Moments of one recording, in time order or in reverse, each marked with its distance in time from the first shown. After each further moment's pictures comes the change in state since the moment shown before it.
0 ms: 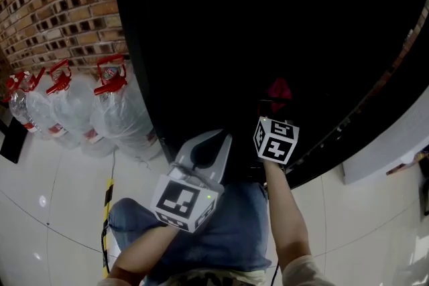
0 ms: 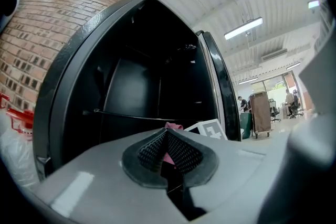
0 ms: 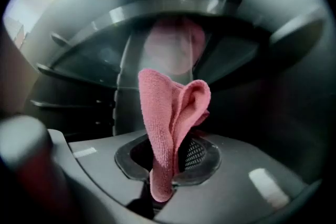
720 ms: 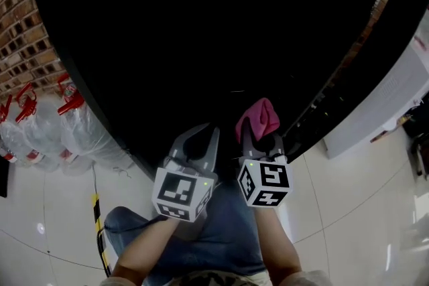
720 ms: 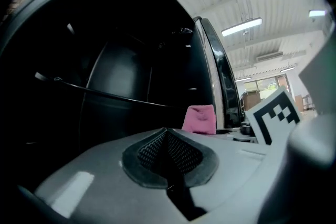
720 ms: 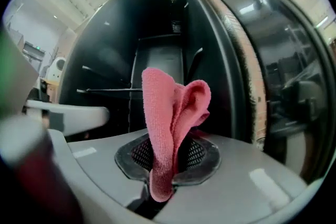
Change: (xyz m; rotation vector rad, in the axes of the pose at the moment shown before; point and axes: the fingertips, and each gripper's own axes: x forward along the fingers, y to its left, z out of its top) left arm 0.054 -0.031 -0.041 -0.015 0.068 -0.092; right arm -0.118 -0.009 -0.004 0.065 -0.048 0.004
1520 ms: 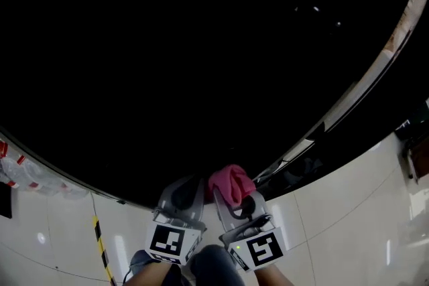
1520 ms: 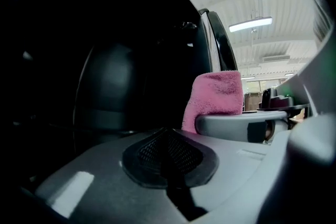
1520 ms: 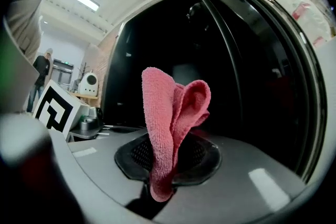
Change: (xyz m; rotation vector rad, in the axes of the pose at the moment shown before) left arm 0.016 -0.026 0.055 -0.052 0.099 0.020; right arm -0.057 0.043 0.100 -0.036 0.020 0.338
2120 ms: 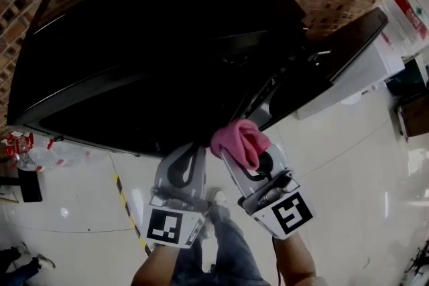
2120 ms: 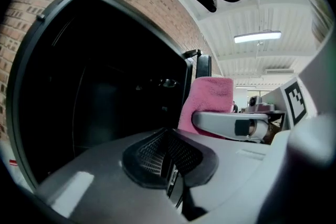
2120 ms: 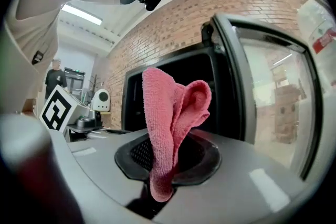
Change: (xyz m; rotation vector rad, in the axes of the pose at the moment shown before) left arm -0.043 -0.084 0.224 -0.062 0.008 0.000; right arm -0.081 -0.012 0.229 0.049 -0.005 0.102
